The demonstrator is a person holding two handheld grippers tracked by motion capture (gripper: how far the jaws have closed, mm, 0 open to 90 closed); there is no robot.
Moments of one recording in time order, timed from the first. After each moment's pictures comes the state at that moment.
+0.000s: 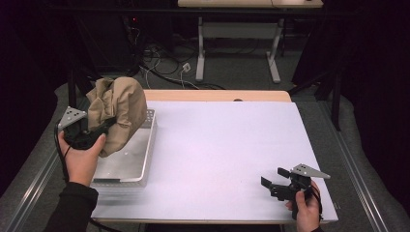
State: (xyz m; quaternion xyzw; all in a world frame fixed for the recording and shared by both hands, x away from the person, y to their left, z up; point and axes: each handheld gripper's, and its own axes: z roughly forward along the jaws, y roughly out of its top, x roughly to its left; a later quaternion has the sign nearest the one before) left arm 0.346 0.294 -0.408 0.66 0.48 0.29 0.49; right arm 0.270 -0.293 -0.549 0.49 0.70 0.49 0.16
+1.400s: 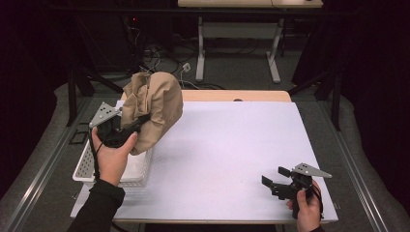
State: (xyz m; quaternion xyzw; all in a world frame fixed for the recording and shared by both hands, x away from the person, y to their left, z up) left arm 0.348 0.212 -0.399 0.68 0.41 0.24 0.56; right arm 0.271 -0.296 -0.547 0.49 0.70 0.50 0.16
